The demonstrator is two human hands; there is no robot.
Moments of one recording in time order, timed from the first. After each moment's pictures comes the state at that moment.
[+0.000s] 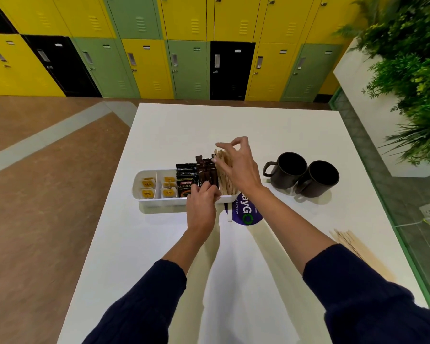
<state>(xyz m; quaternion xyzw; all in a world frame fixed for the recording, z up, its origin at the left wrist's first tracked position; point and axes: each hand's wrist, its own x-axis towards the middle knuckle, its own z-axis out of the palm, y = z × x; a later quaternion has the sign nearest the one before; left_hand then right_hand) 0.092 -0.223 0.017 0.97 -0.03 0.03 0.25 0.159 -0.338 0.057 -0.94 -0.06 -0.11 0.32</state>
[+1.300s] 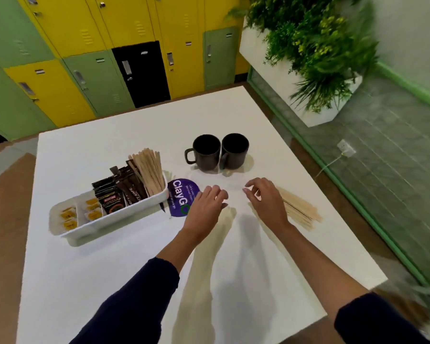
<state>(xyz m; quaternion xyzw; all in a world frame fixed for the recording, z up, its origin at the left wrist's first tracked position) 0.046 -0.347 0.014 0.90 -0.42 -0.02 0.14 -0.022 -0.512 0.012 -0.92 0.19 -0.15 0.31</state>
